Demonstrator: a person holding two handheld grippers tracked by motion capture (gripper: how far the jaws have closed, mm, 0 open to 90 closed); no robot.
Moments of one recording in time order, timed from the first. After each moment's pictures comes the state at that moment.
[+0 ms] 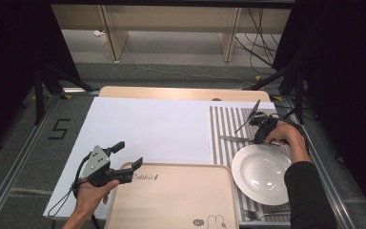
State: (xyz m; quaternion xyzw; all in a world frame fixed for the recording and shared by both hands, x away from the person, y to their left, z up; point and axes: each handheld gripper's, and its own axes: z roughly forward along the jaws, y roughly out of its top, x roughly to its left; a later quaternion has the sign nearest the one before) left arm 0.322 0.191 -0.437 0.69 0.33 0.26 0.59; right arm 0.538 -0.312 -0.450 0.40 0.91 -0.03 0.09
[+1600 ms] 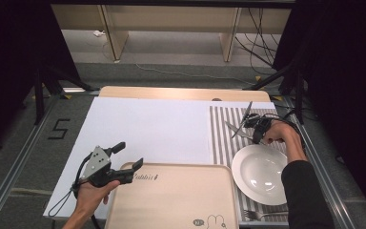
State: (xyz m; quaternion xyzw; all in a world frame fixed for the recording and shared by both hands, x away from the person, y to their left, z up) left arm 0.322 0.190 -0.438 0.69 0.33 0.26 0.59; right arm 0.537 -0.295 -0.451 0.33 0.94 -0.04 0.08
